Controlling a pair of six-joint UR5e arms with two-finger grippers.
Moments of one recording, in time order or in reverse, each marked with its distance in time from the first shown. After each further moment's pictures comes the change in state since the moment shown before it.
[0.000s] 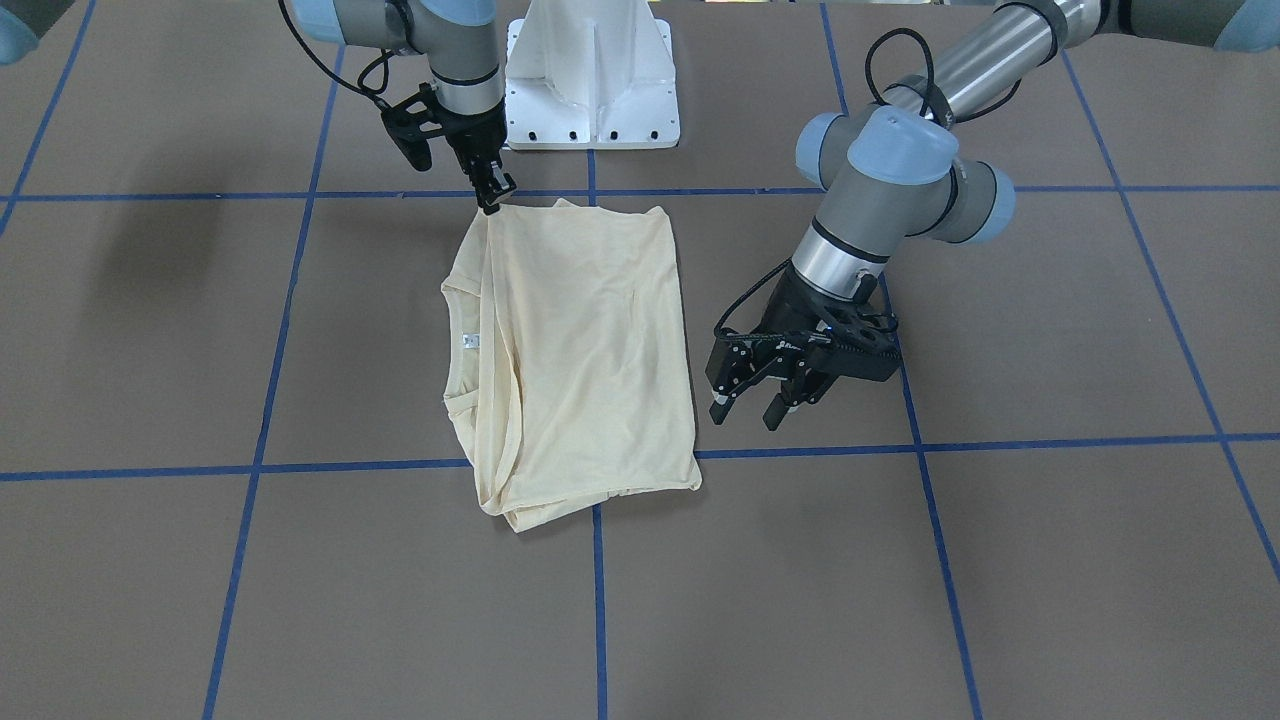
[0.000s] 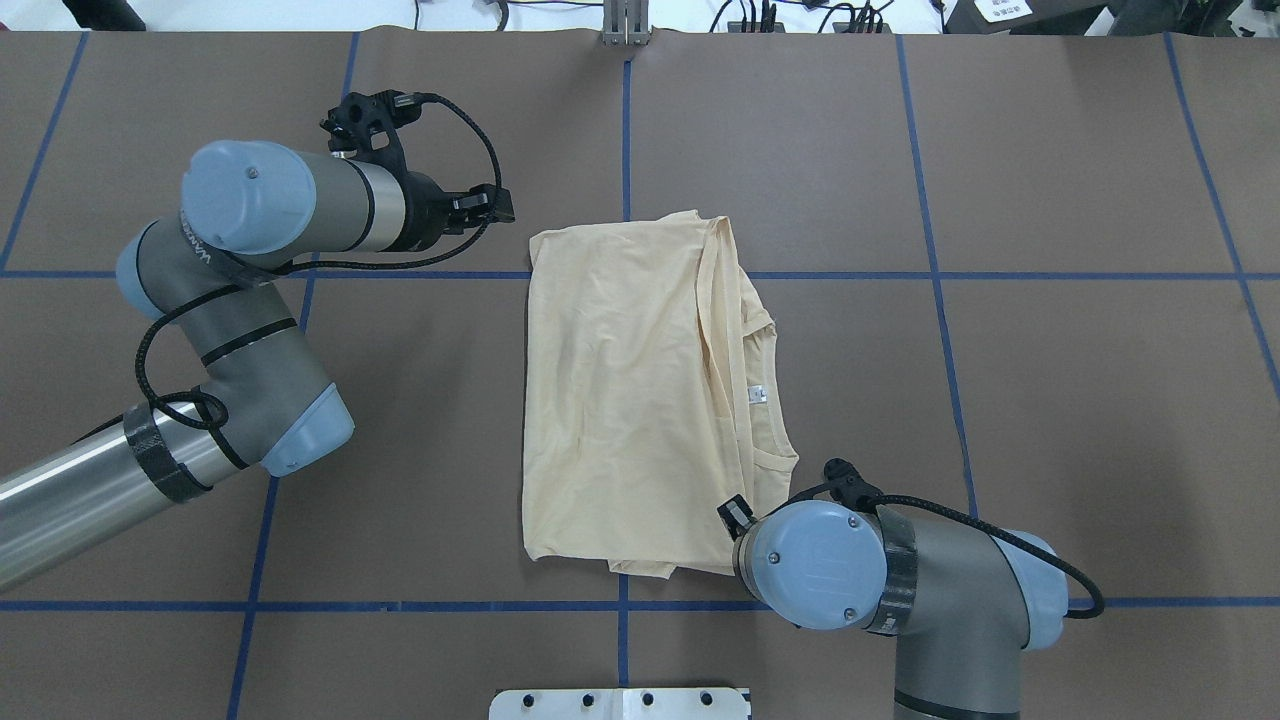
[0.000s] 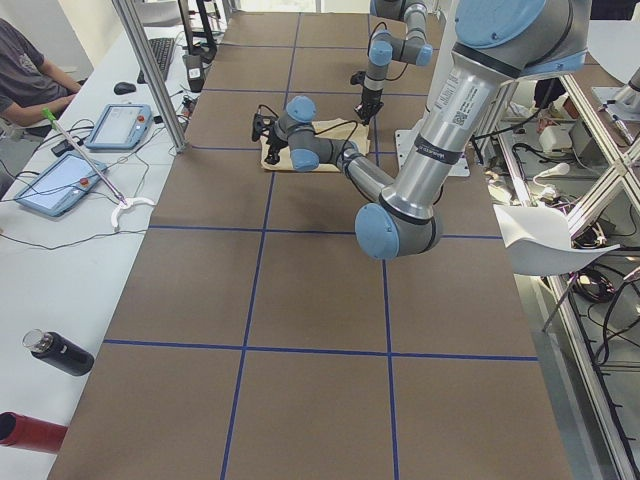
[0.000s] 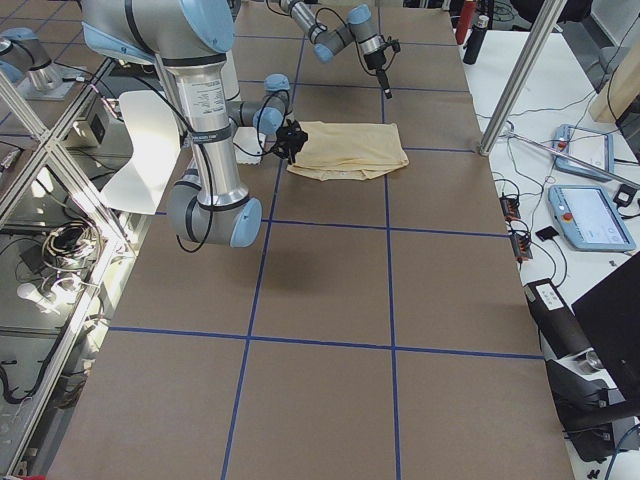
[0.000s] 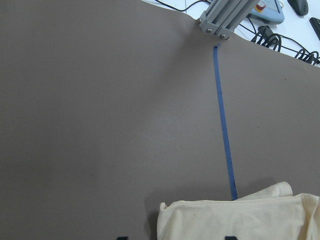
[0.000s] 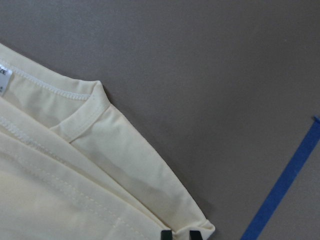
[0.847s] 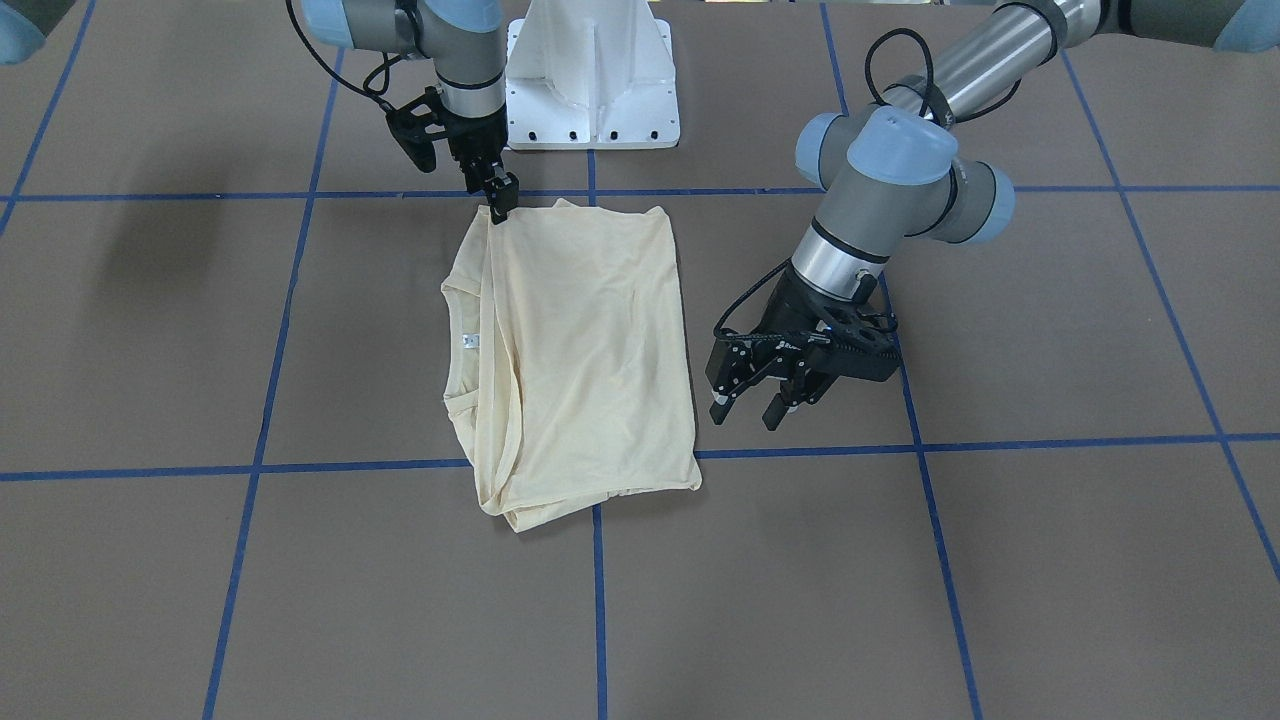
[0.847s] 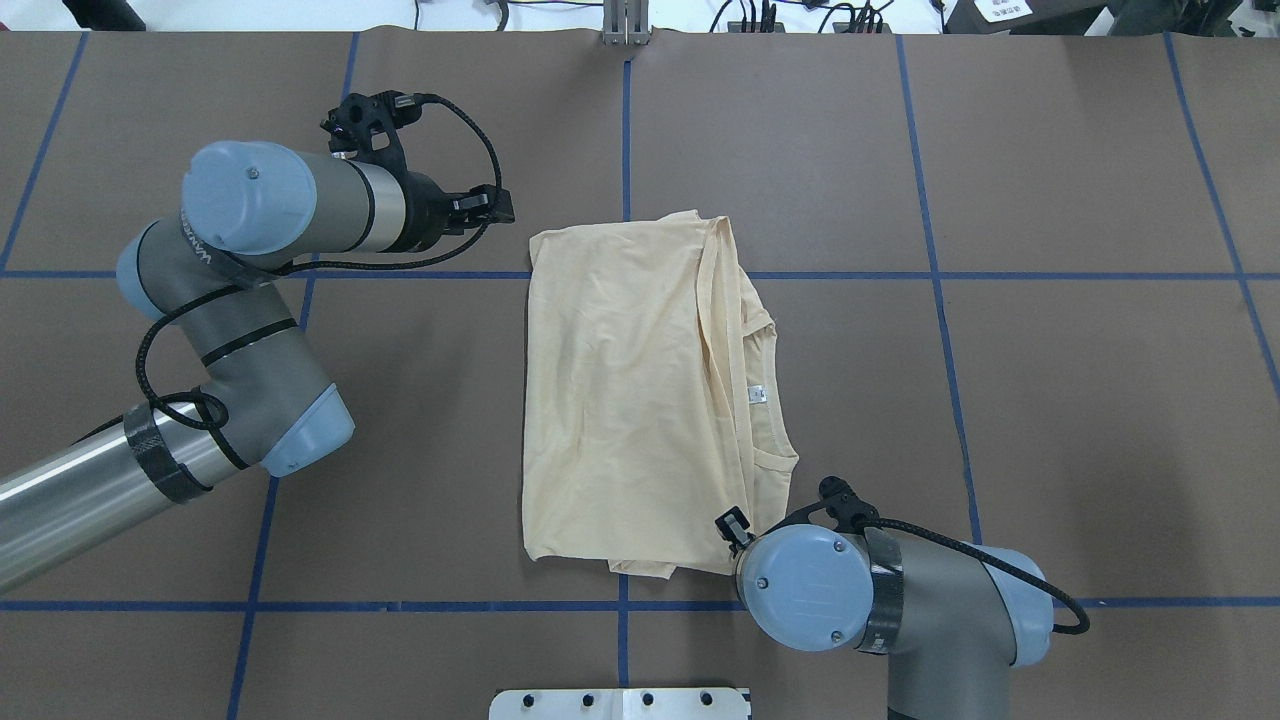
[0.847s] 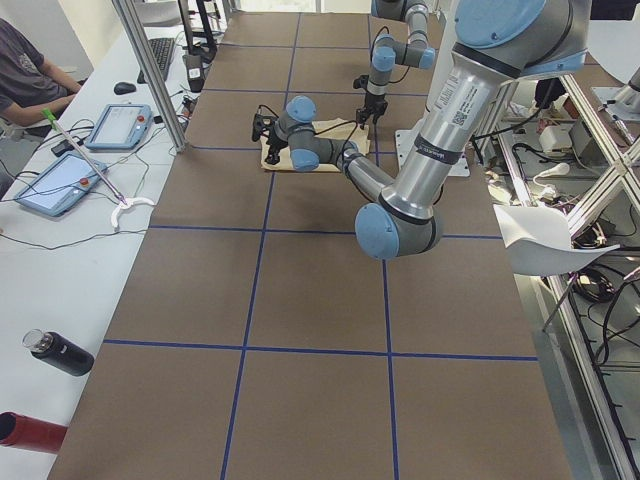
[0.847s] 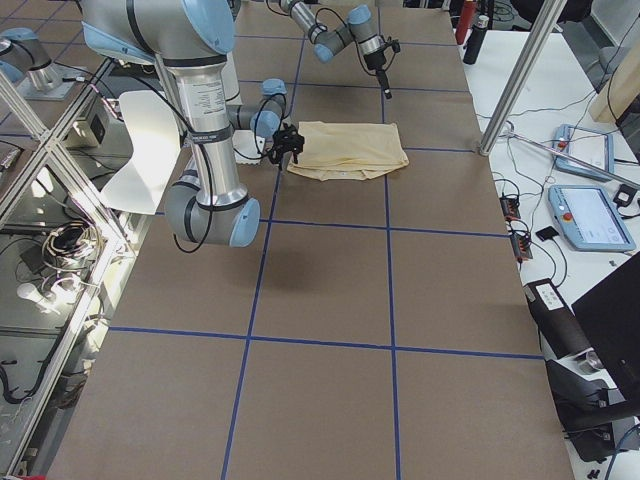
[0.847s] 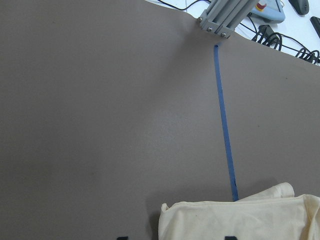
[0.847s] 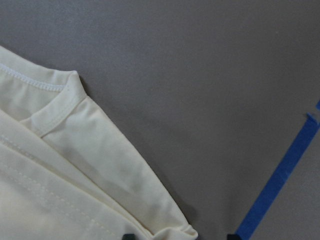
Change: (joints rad) left arm 0.000 0.000 0.000 0.000 0.000 0.000; right arm -0.030 -0.002 -0.030 0.000 -0.024 0.002
